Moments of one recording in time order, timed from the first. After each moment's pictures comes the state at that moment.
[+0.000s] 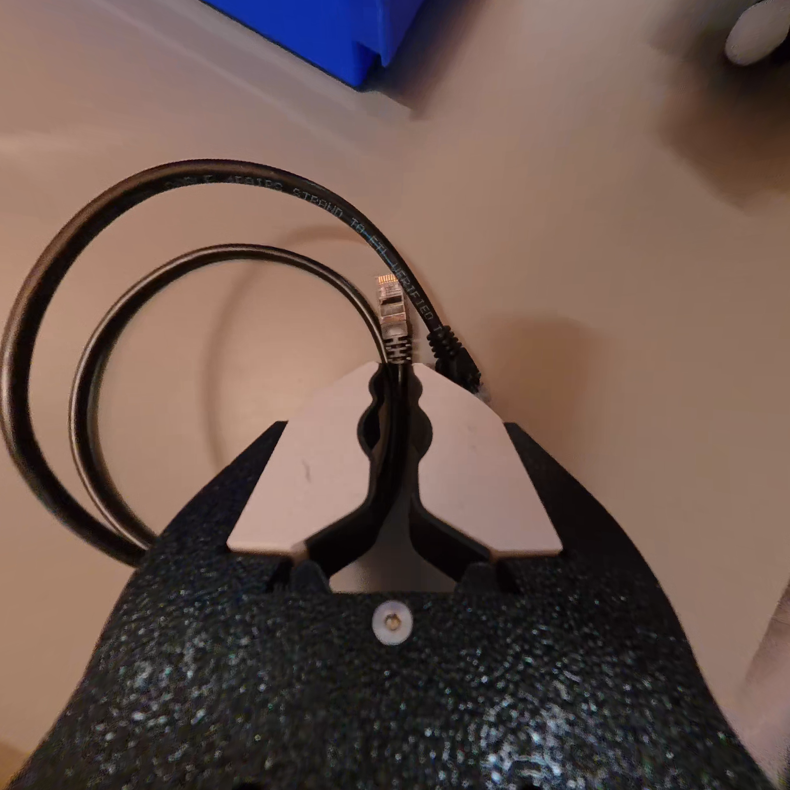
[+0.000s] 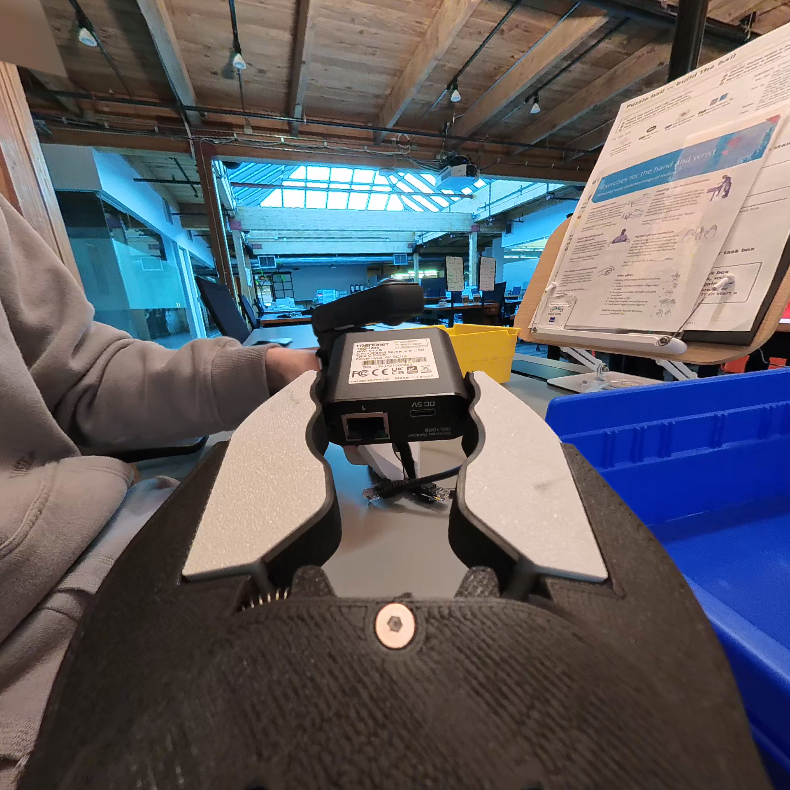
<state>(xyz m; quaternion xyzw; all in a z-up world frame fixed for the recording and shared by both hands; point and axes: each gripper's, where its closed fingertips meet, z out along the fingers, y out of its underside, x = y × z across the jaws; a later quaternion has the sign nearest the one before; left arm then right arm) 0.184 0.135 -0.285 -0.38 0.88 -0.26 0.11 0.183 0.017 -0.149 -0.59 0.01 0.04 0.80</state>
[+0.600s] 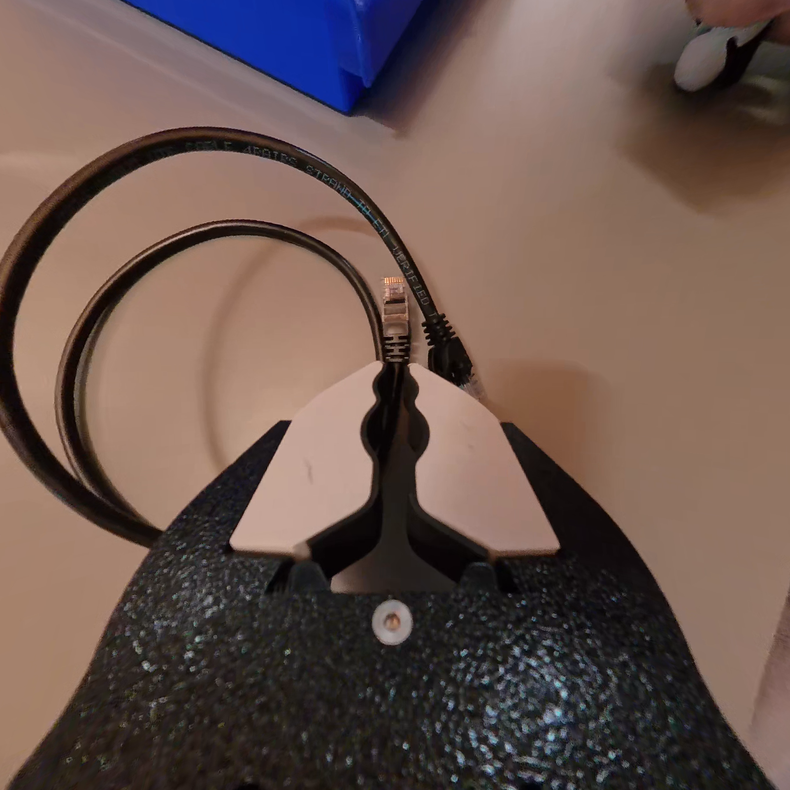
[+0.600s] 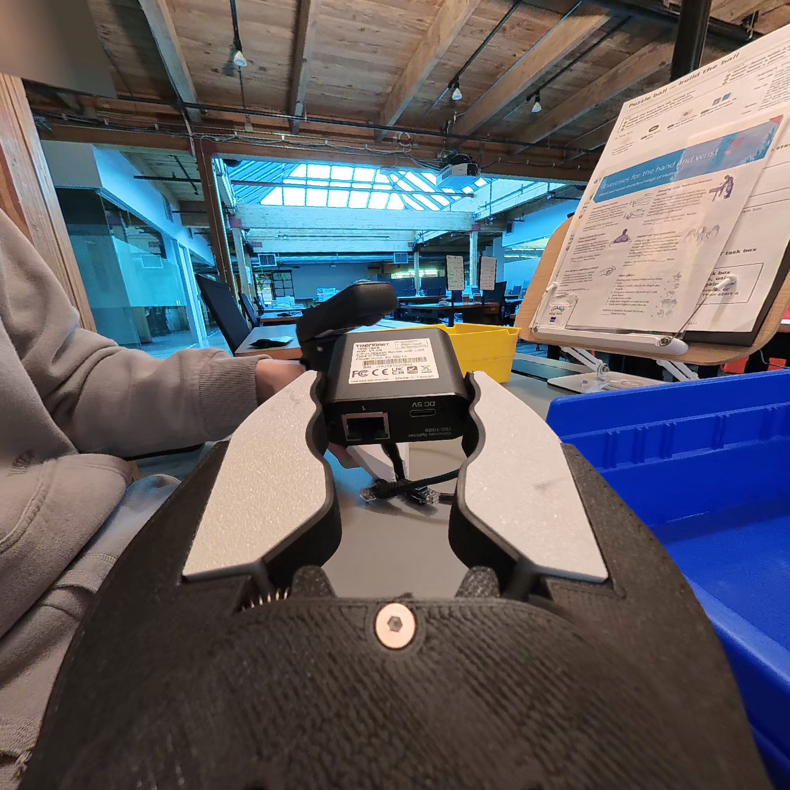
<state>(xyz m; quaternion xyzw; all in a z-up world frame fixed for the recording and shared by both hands) 0.176 0.132 -0.284 -0.37 0.87 -0.31 0.13 0.183 0.018 -0.149 -0.59 0.00 0.04 0.80</state>
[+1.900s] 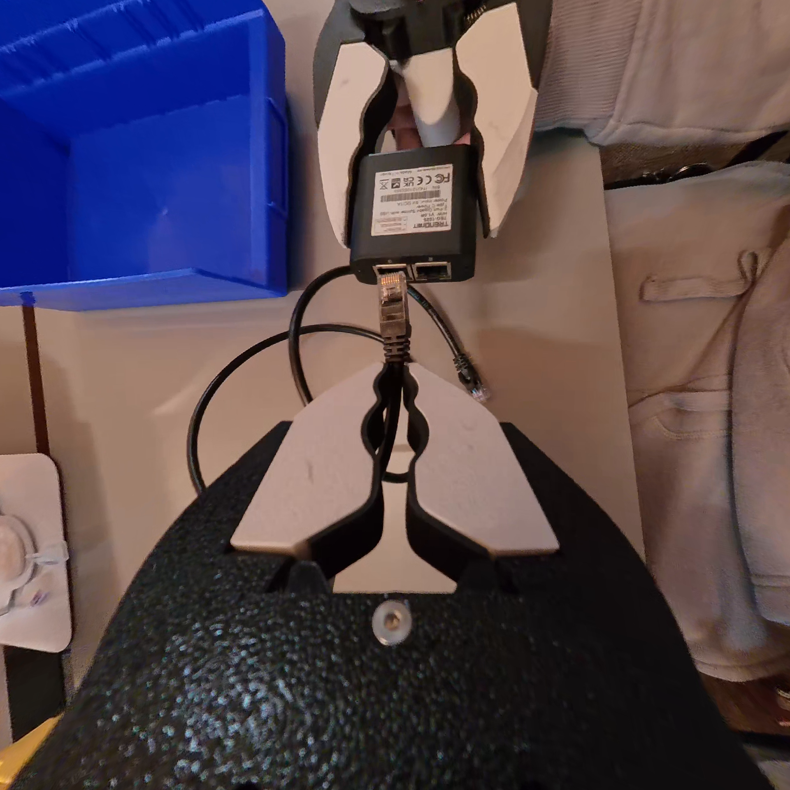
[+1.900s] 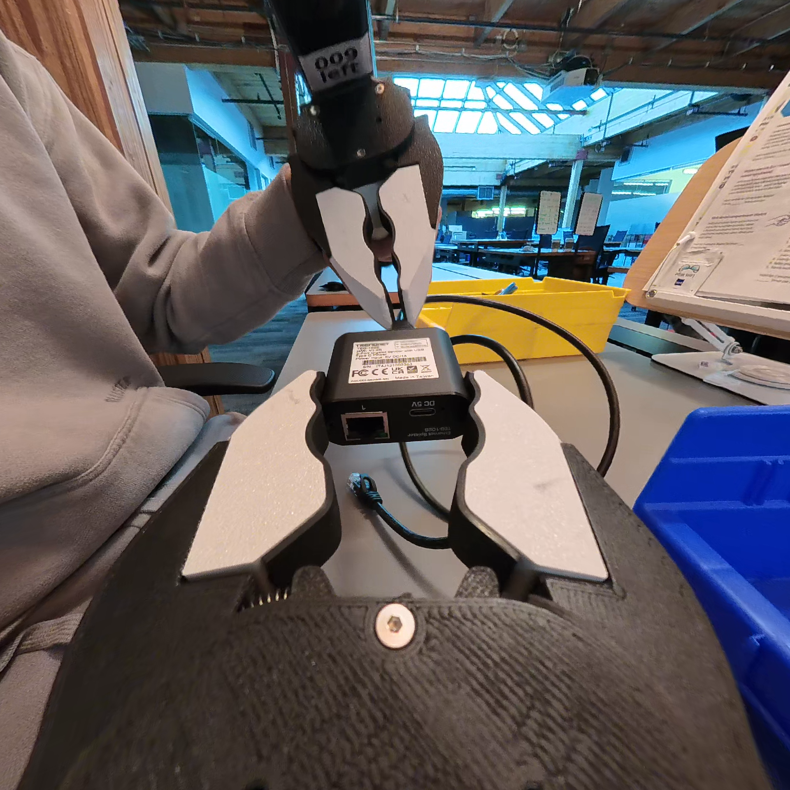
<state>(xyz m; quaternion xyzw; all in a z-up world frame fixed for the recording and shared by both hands) 0.134 0.093 -0.163 -0.11 0.95 -0.26 0.16 0.142 0.042 -0.163 -0.65 -0.08 0.11 0.75</state>
